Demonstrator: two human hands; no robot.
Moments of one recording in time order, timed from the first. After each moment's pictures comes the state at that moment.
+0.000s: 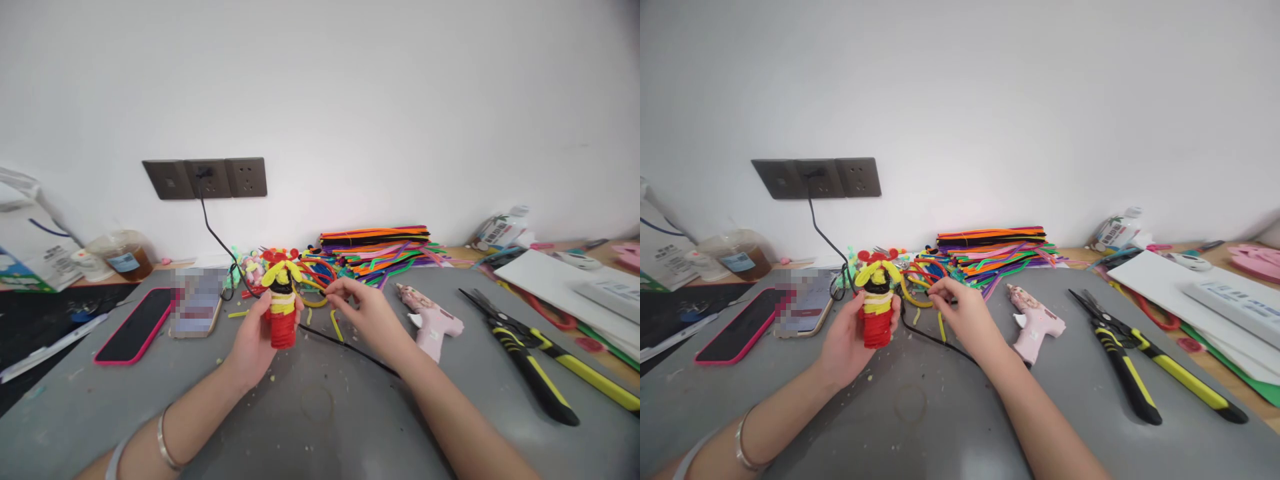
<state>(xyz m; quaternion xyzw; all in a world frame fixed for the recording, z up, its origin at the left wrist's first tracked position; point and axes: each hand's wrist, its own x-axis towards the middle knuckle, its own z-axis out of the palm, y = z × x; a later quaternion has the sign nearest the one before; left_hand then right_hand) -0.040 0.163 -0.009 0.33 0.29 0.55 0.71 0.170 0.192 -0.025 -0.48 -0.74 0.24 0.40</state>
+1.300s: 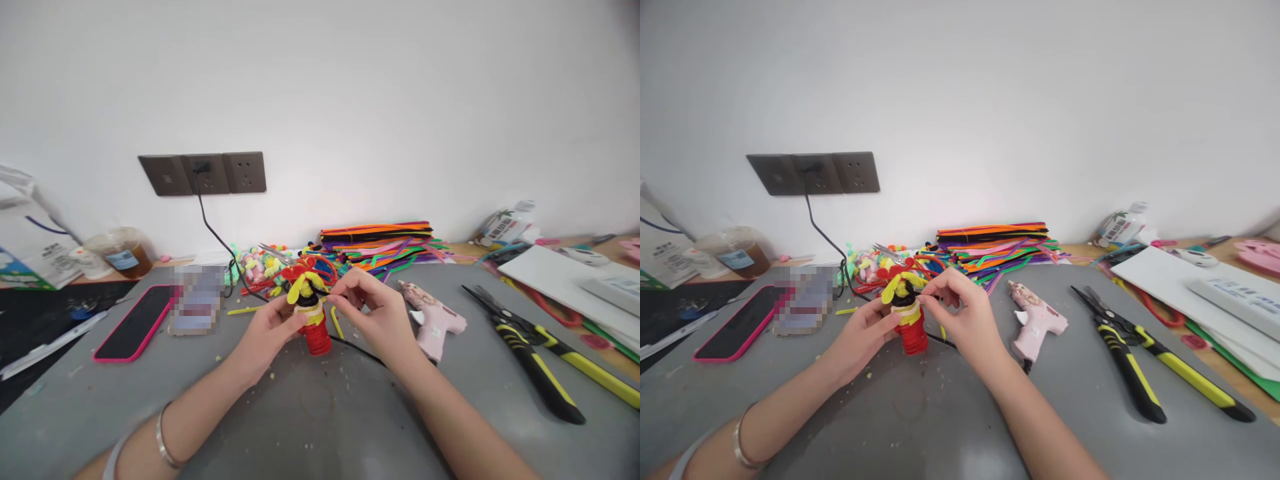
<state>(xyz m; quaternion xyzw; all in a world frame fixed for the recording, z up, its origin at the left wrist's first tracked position) -0.039 0.167 -0.030 0.43 0.37 0.47 0.68 0.156 0.170 0.001 -0.39 -0.69 0.23 0.57</state>
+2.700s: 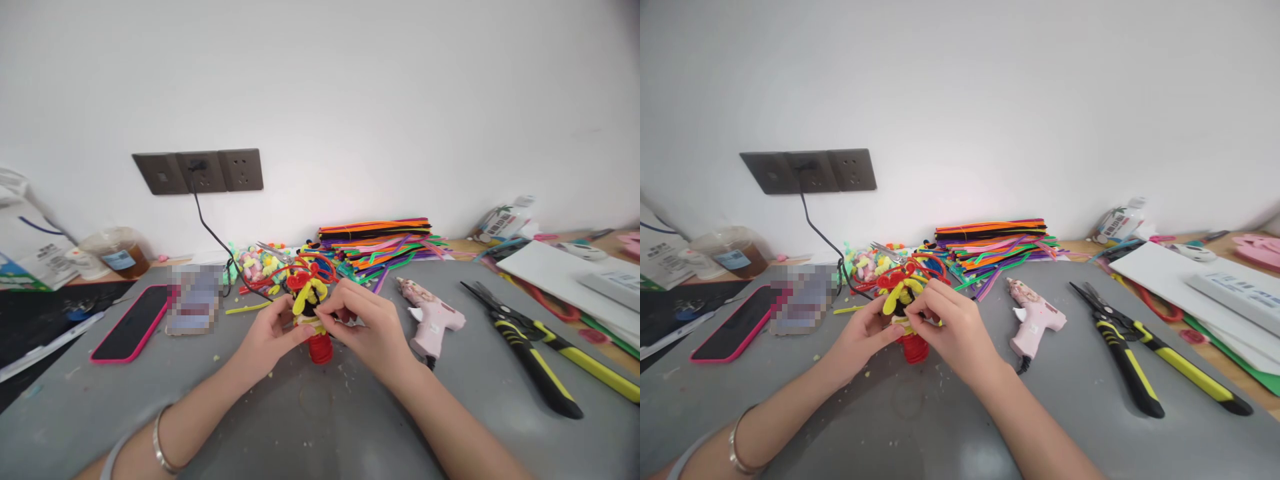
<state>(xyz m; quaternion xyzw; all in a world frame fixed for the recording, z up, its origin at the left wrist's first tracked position) -0.039 0.165 -0.029 0.52 0.33 0.46 0.63 0.150 0.160 -0.003 -0.31 -0.78 0.09 0.53</state>
